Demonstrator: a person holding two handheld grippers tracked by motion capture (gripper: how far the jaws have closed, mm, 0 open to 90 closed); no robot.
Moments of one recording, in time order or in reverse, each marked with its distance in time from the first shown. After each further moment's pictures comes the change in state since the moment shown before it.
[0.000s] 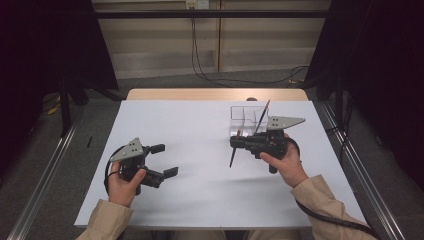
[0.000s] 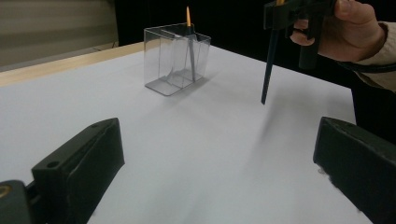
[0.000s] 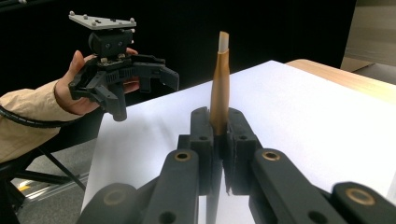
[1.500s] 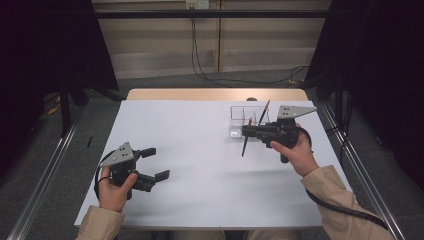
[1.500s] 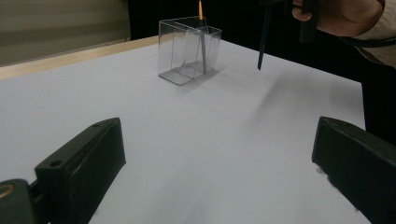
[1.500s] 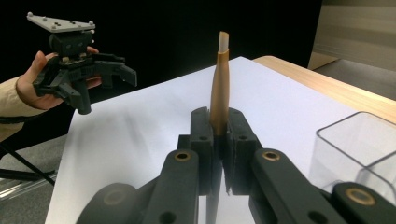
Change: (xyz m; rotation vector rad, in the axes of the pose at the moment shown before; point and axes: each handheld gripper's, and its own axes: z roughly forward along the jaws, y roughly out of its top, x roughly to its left) left arm 0.000 -0.009 -0.022 0.014 0.042 -0.006; right arm -0.026 0.016 -0.025 0.036 -0.088 -0.017
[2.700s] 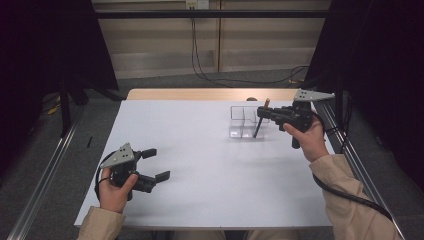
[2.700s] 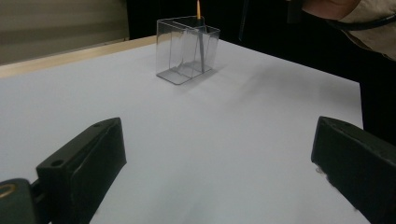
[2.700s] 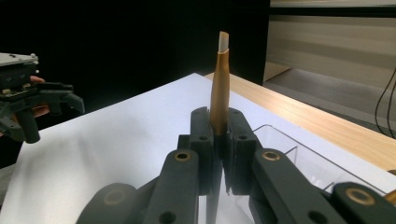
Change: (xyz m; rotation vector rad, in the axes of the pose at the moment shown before) left arm -0.002 -0.001 0.001 0.004 0.000 0.005; right arm -0.039 0.020 -0.029 -0.051 -0.149 0.027
